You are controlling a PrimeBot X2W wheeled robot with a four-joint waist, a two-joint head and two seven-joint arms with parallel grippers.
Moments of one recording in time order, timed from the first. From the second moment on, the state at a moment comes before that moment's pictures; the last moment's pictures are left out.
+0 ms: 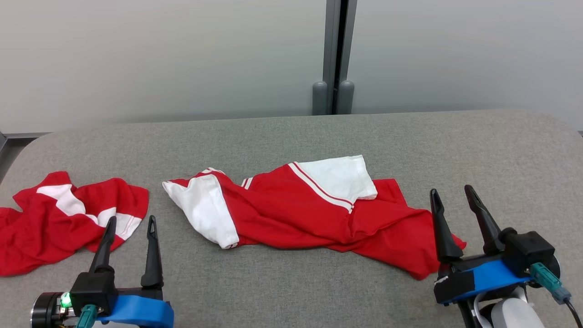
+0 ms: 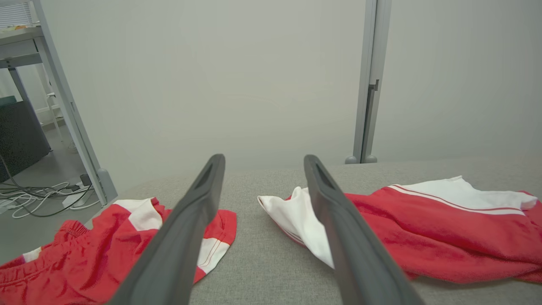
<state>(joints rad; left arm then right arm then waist) -0.02 0.16 -0.05 0.20 -0.12 -0.02 -0.26 -0.15 -0.05 0.02 0.23 0.14 0.13 -0.26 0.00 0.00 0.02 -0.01</state>
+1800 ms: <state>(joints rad) -0.01 0.10 0.03 0.22 -0.06 -0.06 -0.26 -0.14 -0.05 0.01 0.30 0.14 0.13 -0.26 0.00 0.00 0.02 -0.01</state>
